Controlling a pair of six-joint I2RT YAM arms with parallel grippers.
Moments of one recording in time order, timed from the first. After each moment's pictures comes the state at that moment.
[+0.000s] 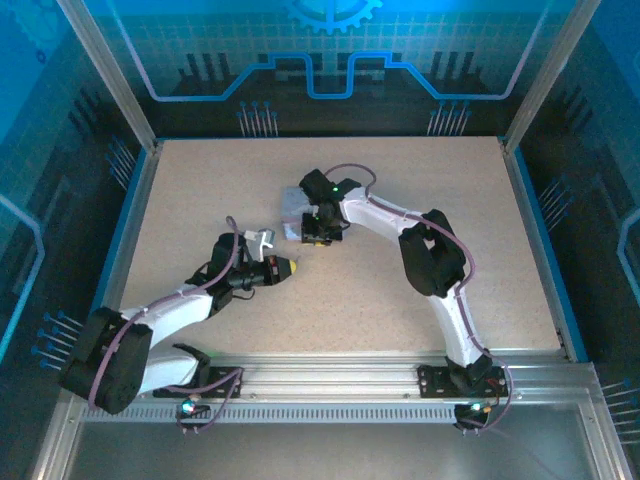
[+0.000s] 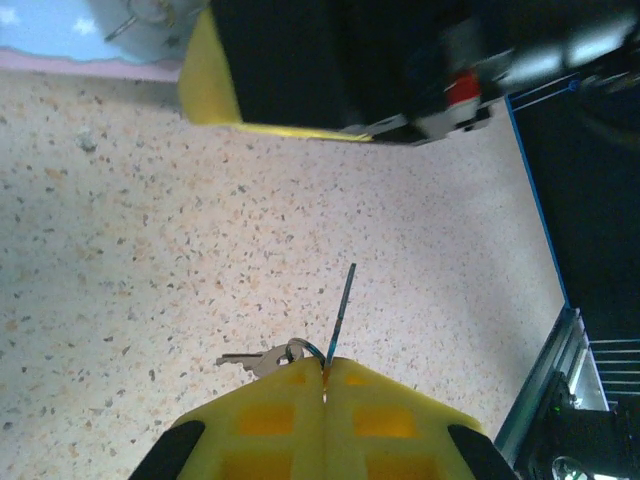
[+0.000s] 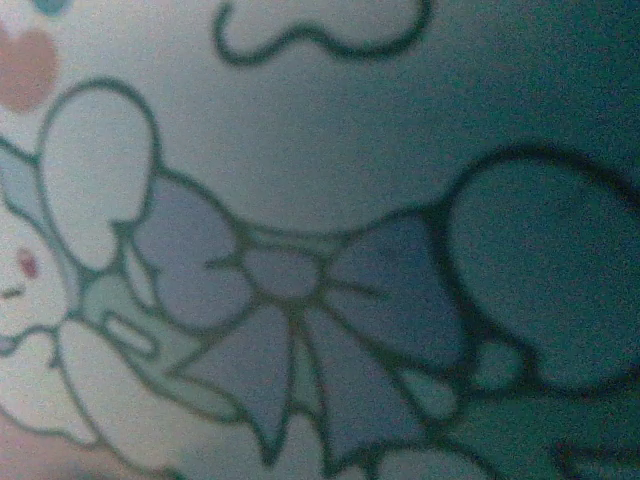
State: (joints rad) left arm -0.35 1.24 0.39 0.25 0.54 -0.64; right arm 0.68 2.21 1.82 -0.87 -0.22 0.70
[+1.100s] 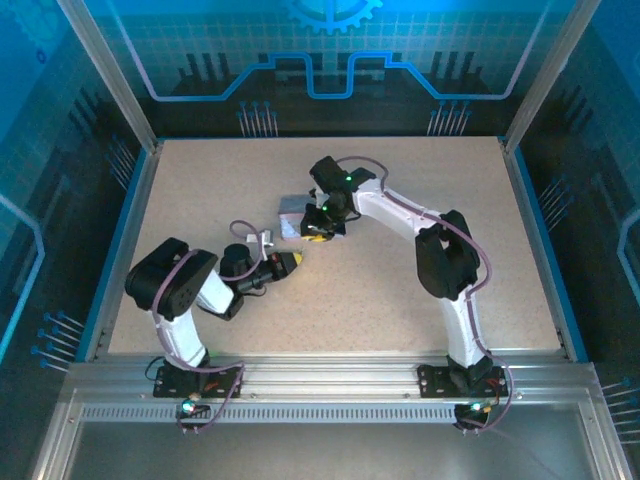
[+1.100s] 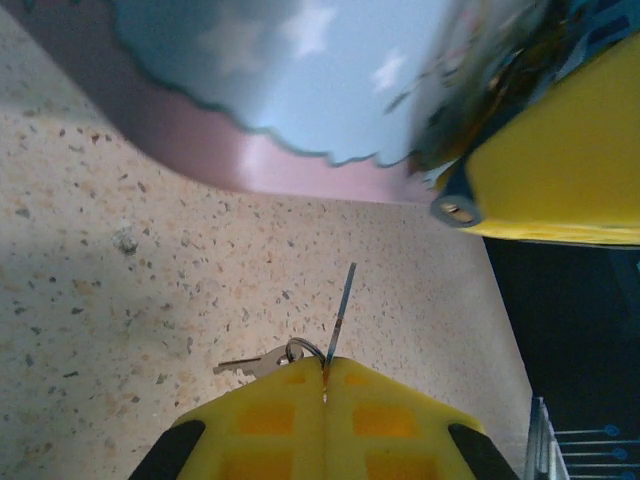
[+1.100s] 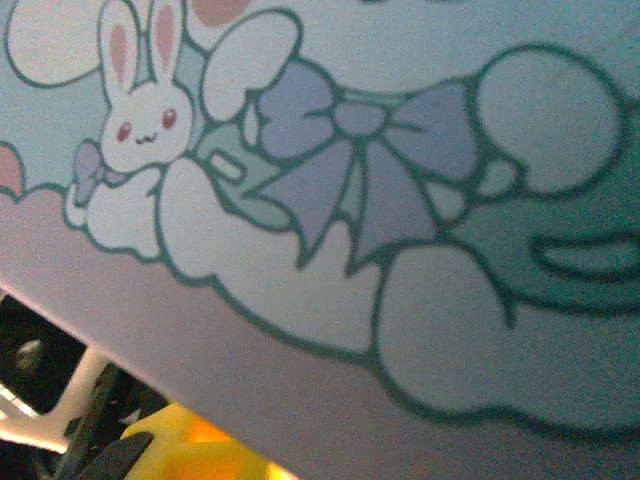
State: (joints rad) left arm -0.32 1.82 0.30 1.19 0.55 -0.86; right arm 0.64 2.12 1.82 -0.91 -0.42 0.66
